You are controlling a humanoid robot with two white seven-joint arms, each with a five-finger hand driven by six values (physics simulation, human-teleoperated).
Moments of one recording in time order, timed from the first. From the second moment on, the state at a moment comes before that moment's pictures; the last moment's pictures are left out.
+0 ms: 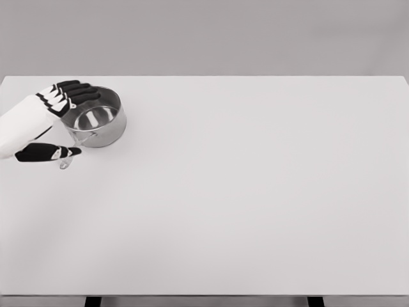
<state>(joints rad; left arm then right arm) -0.04 0.80 0.00 -1.79 -0.25 -0.61 -0.22 0.06 0.00 -0.08 0.05 -0.27 -0.07 0.21</state>
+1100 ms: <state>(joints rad) -0.36 0.79 -0.26 -1.80 -0.40 -0.61 -0.56 0.06 0.00 -0.08 0.05 -0.27 -0.07 0.21</state>
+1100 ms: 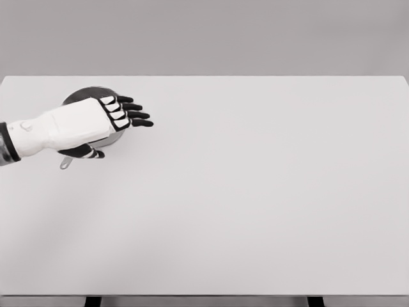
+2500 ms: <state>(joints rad) -0.39 0.64 -0.27 -1.52 -0.60 -0.61 -0.56 0.06 0.00 -0.08 0.05 -0.27 -0.07 0.21</state>
